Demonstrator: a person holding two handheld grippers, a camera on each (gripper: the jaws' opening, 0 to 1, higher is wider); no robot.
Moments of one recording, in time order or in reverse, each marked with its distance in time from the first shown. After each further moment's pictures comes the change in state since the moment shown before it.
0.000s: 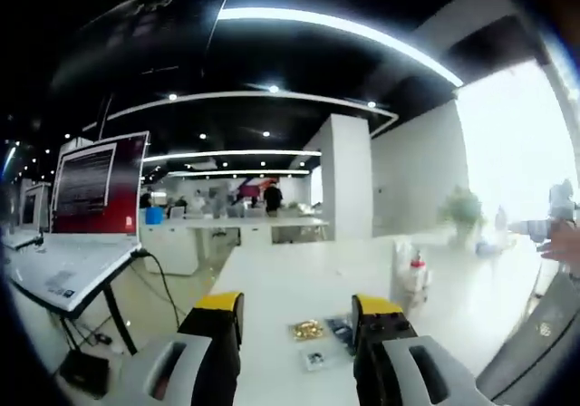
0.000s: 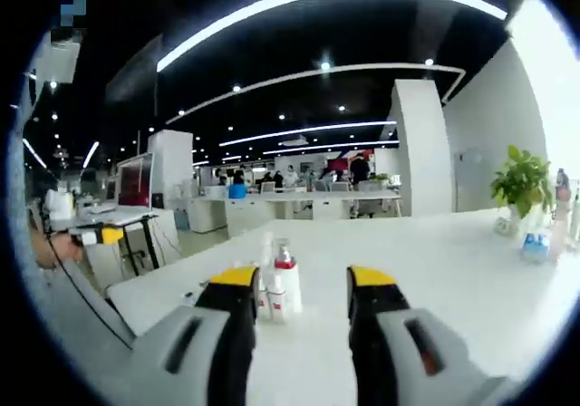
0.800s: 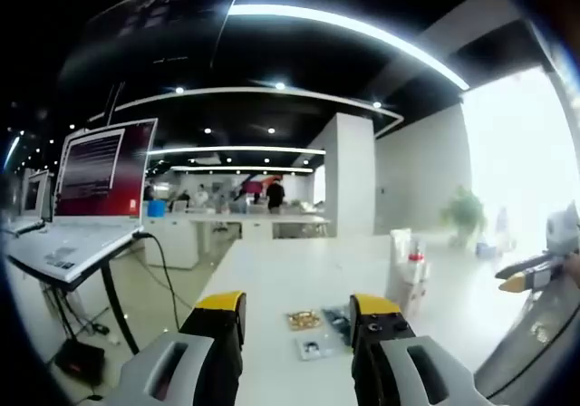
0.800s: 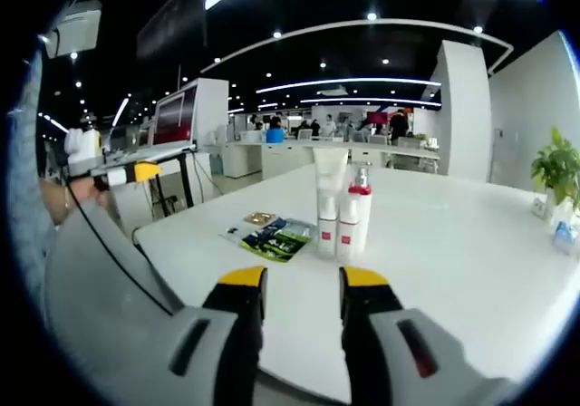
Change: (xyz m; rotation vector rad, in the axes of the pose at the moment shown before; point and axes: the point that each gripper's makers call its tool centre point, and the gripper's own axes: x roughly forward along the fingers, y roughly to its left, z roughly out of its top) left arm -0.003 -0.003 -0.012 -0.007 0.008 0.001; right arm 0.013 0.047 -0.064 -0.091 0.258 0.144
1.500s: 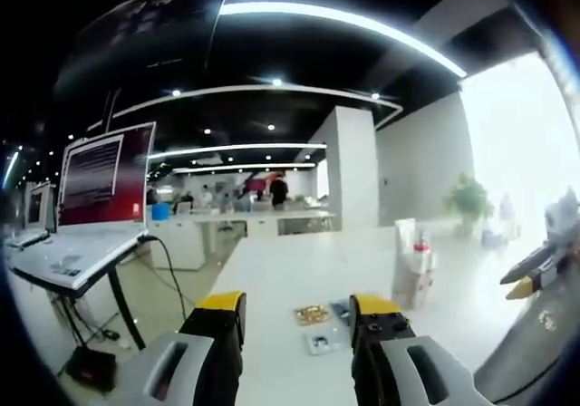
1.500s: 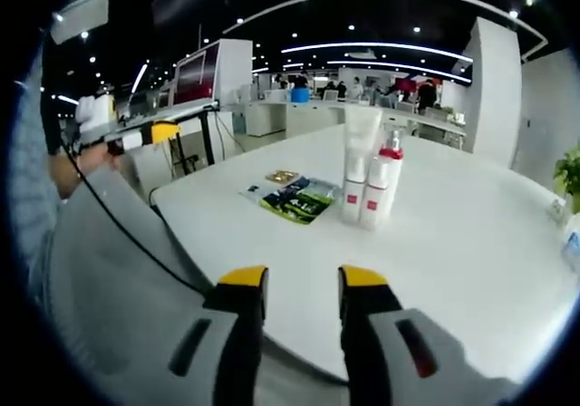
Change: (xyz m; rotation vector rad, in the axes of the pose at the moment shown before) left arm -0.004 0.007 -0.005 0.038 0.012 0.026; right arm -0.001 0.001 -0.024 -0.019 0.134 0.038
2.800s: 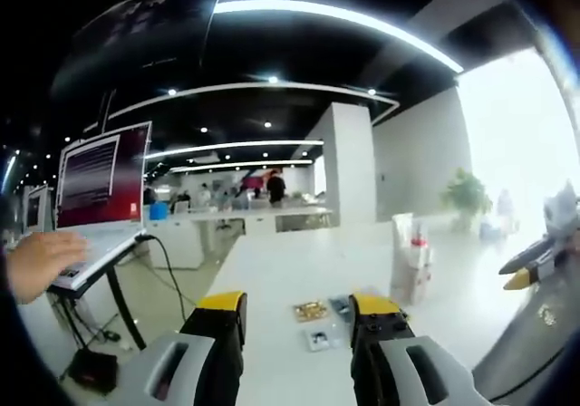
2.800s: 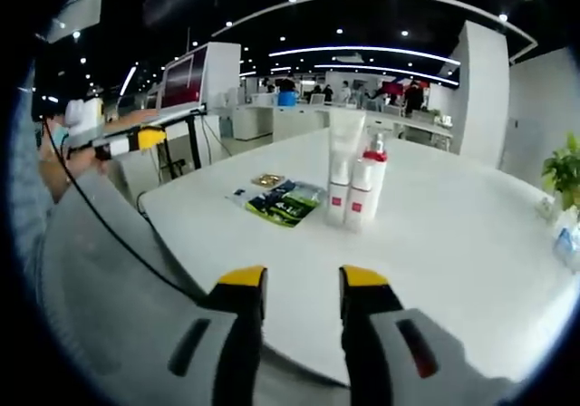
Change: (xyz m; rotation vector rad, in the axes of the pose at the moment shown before) left arm 0.000 -0.002 -0.004 0.012 0.018 -0.012; right arm 0.000 -0.011 0.003 0.013 -0.013 -0.067
